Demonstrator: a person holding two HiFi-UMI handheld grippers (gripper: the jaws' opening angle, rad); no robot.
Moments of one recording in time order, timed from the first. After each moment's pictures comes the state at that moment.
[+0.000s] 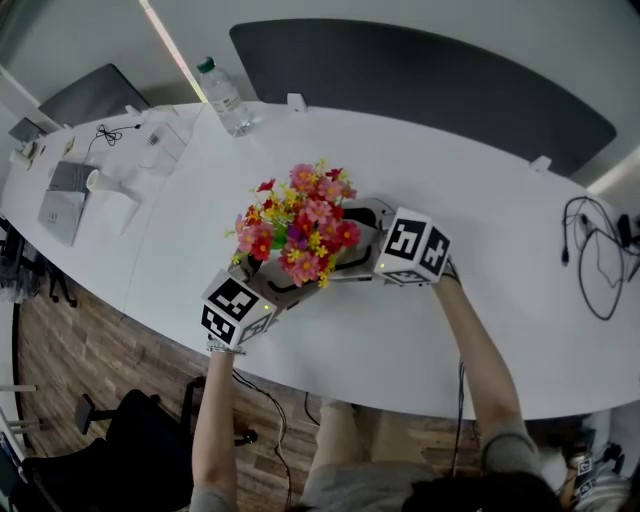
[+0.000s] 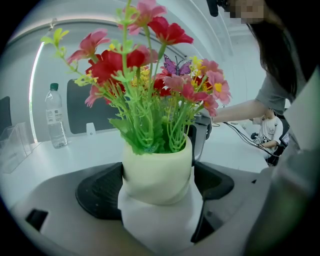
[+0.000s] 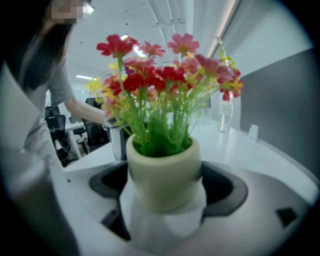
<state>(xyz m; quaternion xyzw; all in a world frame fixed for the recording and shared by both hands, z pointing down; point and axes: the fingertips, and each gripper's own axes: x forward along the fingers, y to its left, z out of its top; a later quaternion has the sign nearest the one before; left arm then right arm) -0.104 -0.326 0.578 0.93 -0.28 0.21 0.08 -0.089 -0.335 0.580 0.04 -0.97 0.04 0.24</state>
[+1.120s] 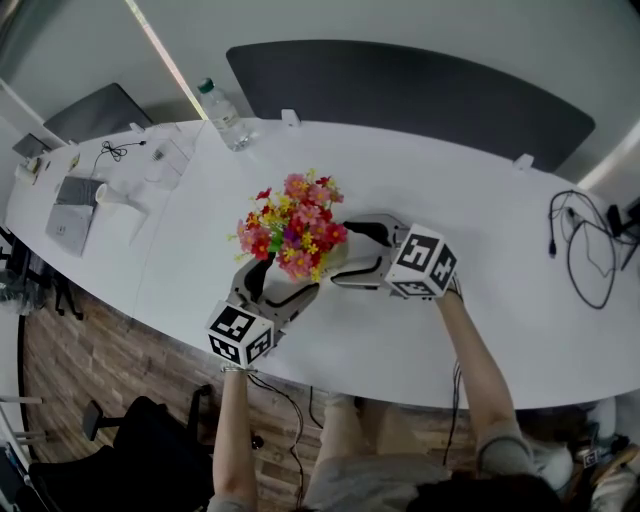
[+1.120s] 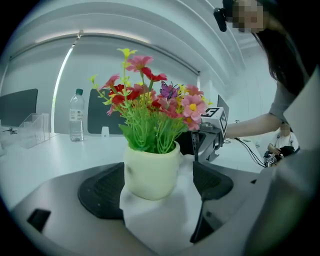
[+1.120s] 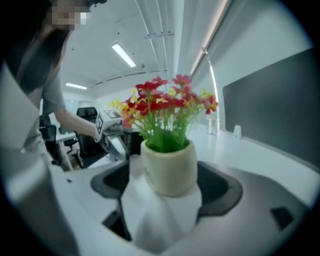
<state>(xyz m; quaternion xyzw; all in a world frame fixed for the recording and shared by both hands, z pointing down) -0.116 -0.306 0.563 0.91 -0.37 0.12 0.11 -0.057 -0.320 0.562 0.10 -0.97 0.07 0.19</state>
